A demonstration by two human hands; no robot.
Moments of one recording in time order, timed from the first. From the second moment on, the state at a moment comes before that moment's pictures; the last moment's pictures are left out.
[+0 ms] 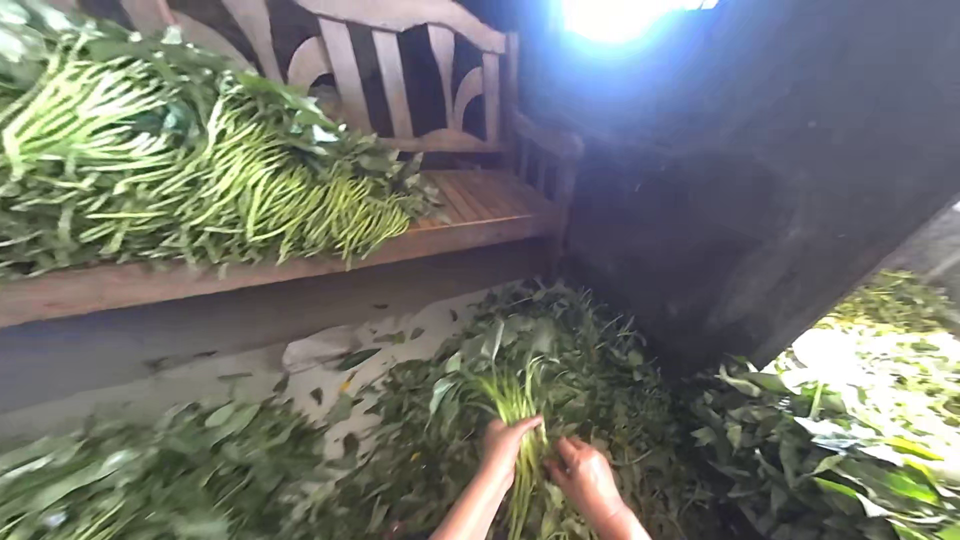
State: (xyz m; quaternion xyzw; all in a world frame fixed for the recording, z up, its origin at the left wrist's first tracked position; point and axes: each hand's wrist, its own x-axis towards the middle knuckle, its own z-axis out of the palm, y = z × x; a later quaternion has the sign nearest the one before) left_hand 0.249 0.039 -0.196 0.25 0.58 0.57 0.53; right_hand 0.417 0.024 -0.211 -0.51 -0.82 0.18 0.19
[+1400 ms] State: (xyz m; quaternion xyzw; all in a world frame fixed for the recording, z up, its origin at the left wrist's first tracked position) left_hand 0.224 0.041 -0.205 0.19 0.54 0.55 0.61; right_hand 0.422 0.027 -0.204 -0.43 -0.58 0.65 0.23
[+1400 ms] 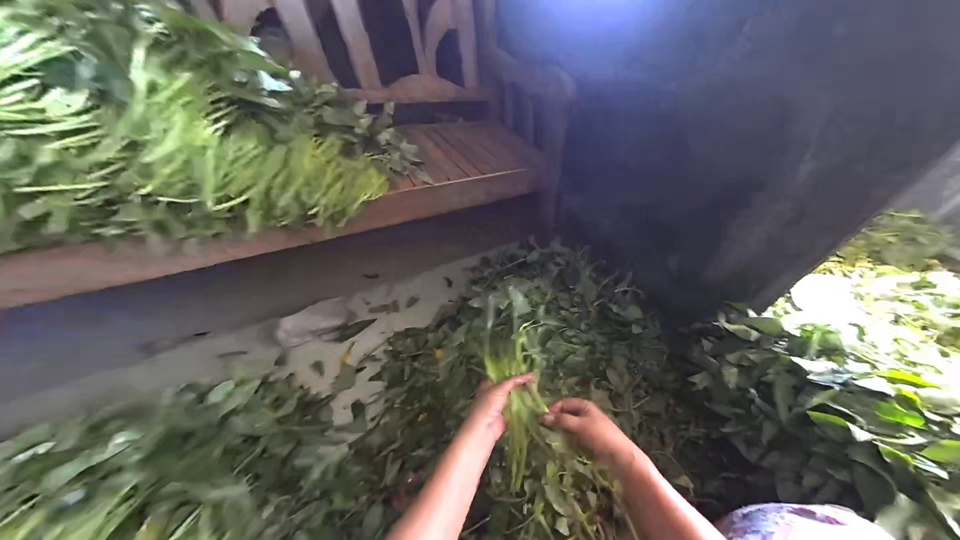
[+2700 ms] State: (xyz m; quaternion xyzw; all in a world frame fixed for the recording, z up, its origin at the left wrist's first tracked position) left_hand 0.175 0.057 -0.240 0.01 0.58 0.58 0.57; right_hand 0.419 0.000 -0.165 -0.44 -0.75 0.33 0.36
